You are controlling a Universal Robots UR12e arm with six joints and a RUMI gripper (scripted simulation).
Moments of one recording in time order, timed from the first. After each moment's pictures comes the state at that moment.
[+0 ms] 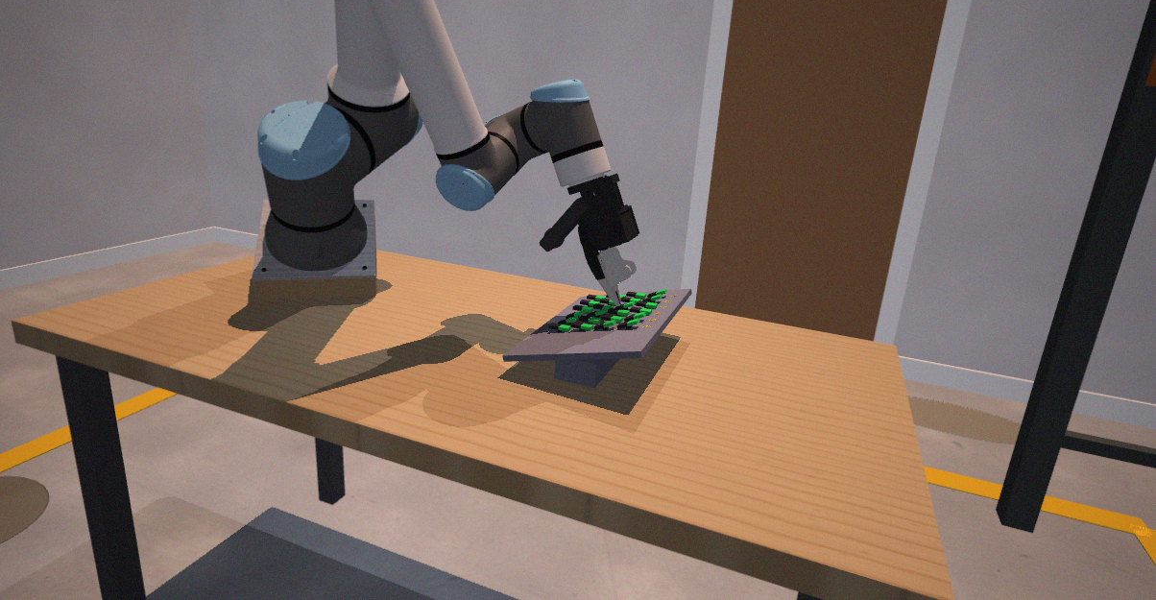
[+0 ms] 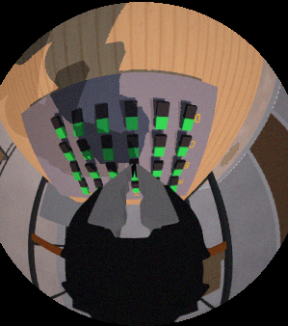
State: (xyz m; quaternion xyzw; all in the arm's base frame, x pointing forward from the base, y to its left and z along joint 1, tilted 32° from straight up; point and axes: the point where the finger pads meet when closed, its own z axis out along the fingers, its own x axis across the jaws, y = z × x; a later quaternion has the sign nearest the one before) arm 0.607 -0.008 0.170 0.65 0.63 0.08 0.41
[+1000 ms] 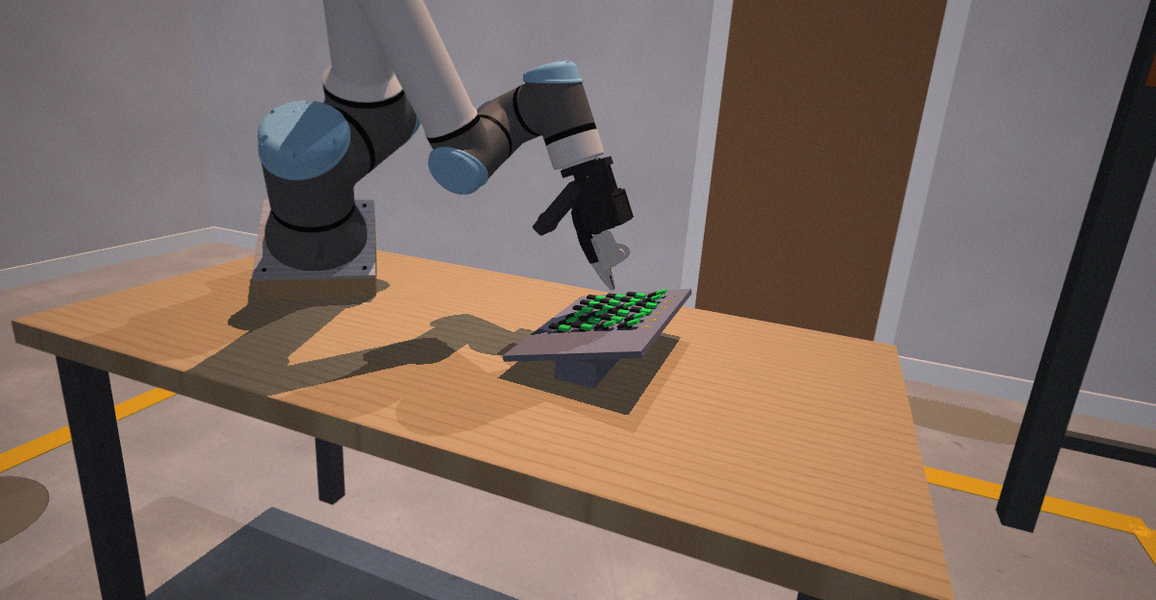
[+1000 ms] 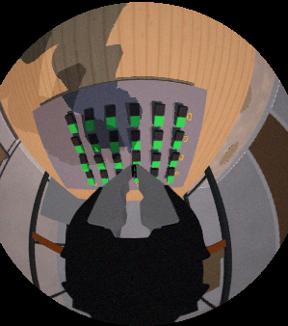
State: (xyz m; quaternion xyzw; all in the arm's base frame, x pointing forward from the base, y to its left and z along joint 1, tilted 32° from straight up) arm 0.587 0.002 0.191 0.65 0.63 0.08 0.41
